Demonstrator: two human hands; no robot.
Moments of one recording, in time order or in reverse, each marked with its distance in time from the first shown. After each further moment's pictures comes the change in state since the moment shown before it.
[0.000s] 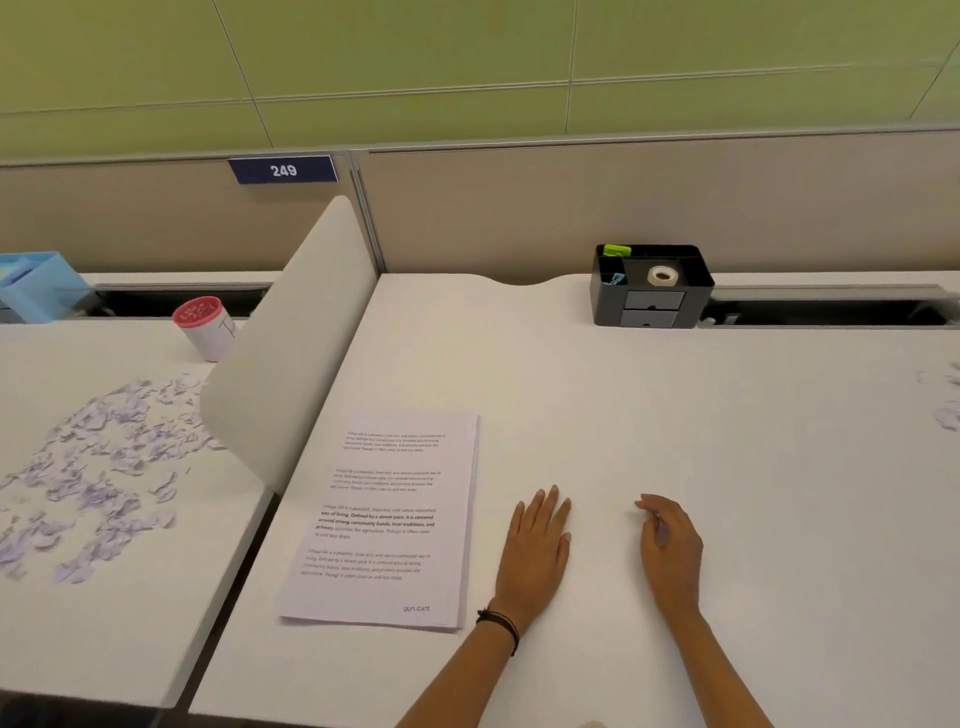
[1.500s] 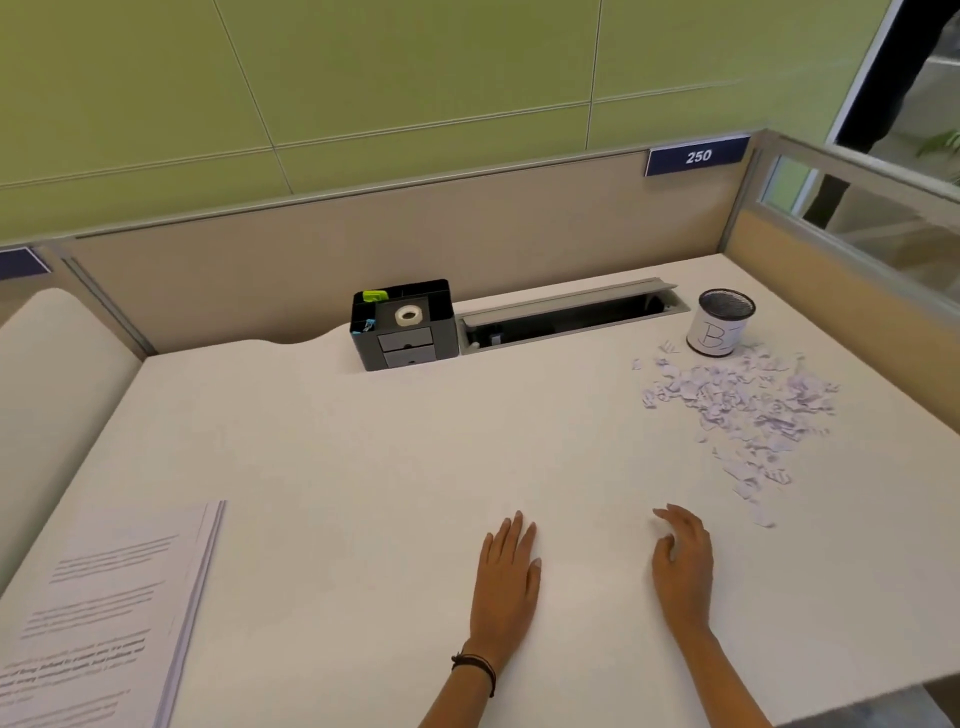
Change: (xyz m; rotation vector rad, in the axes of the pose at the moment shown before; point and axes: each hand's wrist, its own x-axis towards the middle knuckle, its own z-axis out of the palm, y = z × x) left_hand 0.087 0.260 0.120 -0.117 -0.014 0.155; right_hand 0.083 0.170 -0.277 -0.224 0.266 0.231
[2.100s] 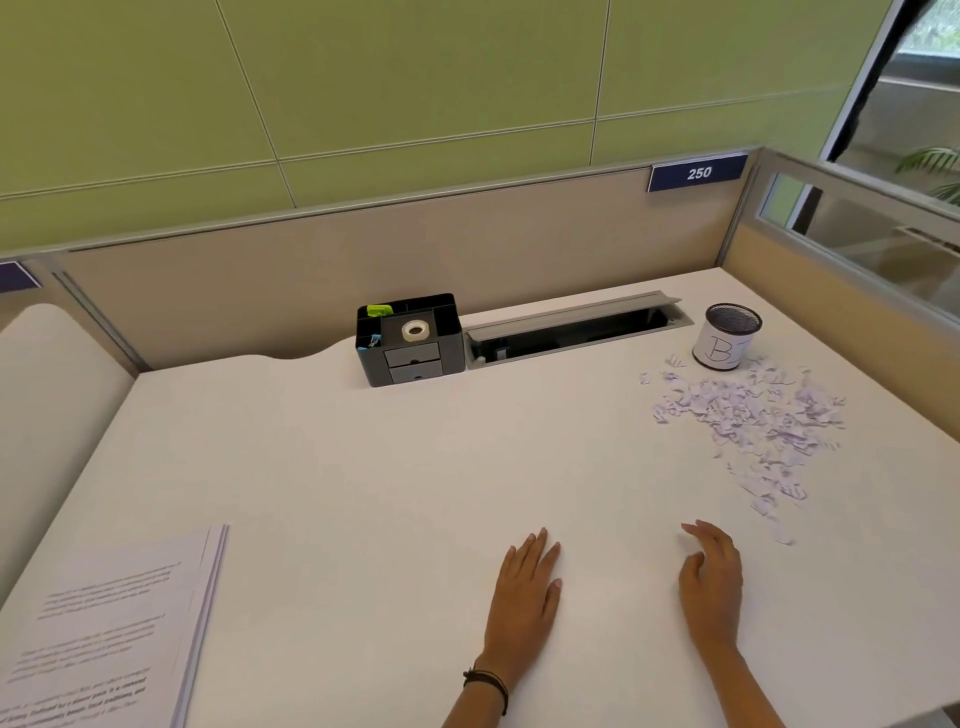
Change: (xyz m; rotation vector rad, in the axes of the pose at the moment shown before) left_hand 0.011 -0.017 -0.001 -0.057 -0.011 0.154; right_hand 0.004 -0.002 0.003 -0.045 0.080 0.039
